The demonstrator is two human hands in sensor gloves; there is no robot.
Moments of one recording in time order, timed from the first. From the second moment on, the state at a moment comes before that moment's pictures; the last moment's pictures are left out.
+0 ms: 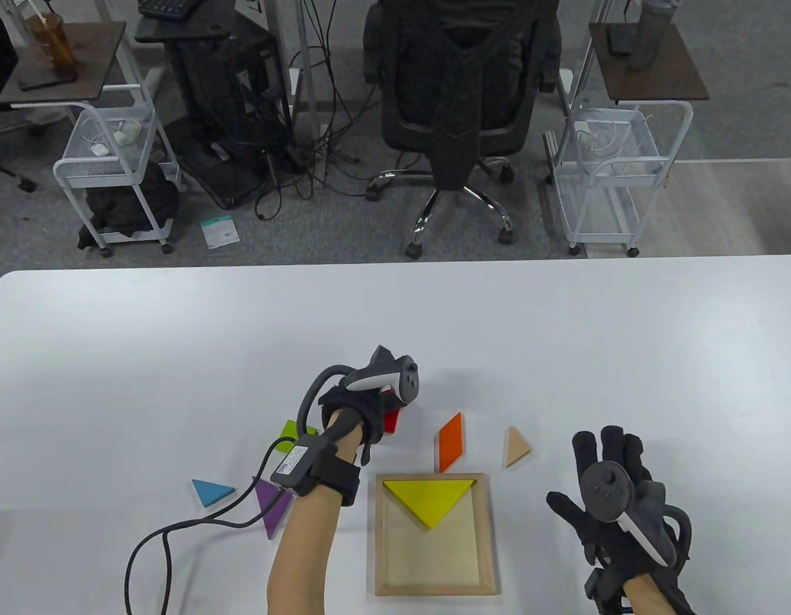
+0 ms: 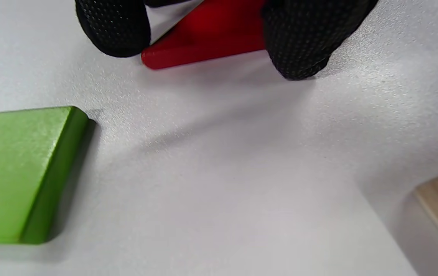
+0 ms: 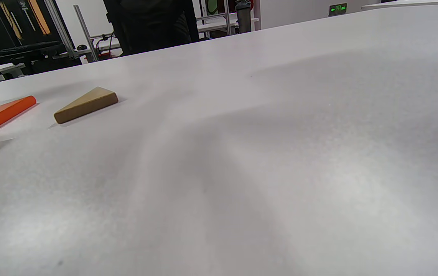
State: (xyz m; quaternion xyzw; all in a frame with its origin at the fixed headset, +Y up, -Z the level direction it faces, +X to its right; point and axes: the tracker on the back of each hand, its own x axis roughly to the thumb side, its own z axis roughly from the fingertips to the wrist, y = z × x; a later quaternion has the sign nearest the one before) left_hand -0.061 -0.785 -0.376 -0.40 -0.15 -0.12 0.90; right_hand 0.257 -0.747 -0.193 -0.10 0.09 0.99 0.08
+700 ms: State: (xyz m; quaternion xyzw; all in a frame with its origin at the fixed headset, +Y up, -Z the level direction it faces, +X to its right) left_hand -0.064 -0.784 -0.360 -0.30 -0.18 -0.12 0.93; right_hand 0.257 -0.750 -0.195 -0.10 0.10 0.99 0.09
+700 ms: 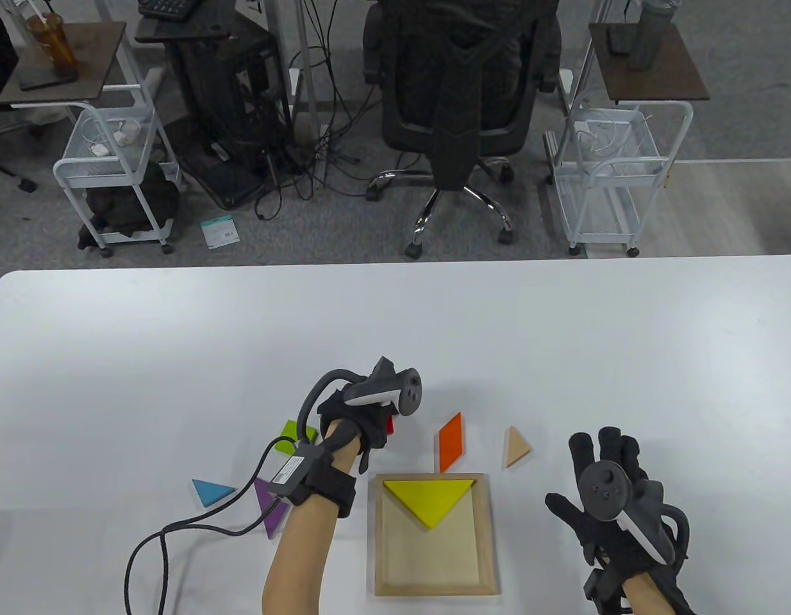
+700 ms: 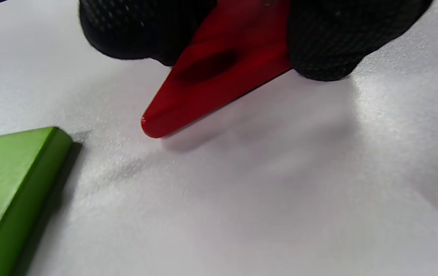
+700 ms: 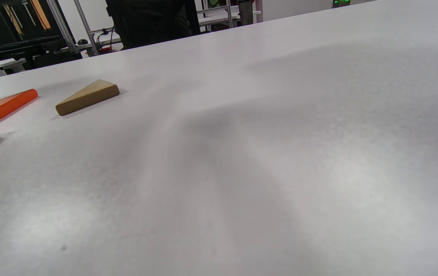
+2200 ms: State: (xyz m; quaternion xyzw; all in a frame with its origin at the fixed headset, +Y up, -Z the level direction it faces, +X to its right) left_hand -0.009 -0.765 -0.178 -0.27 -0.10 -0.15 0.95; right_hand 0.242 -0.744 -0.186 -0.06 0.07 0.99 0.07
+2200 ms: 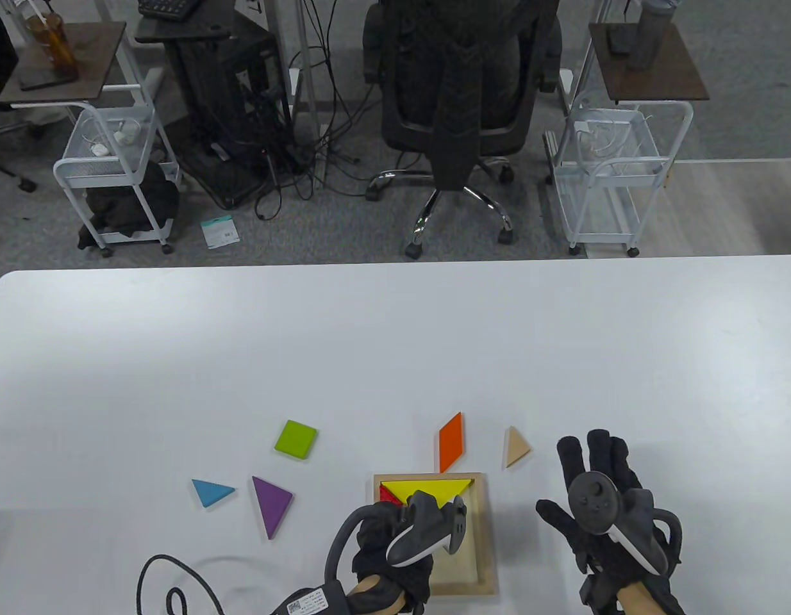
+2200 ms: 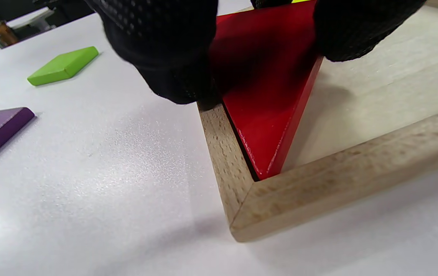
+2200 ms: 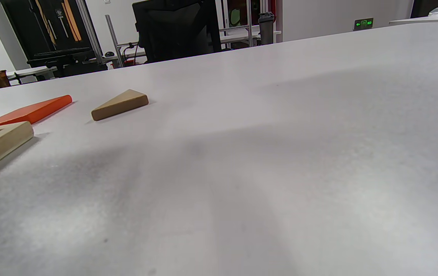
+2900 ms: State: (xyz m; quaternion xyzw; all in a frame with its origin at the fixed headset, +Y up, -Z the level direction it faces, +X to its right) left_hand -0.104 -0.735 -0.166 -0.15 -0.11 -0.02 0.98; right_hand 0.241 -0.746 -0.186 -0.06 0.07 0.99 0.06
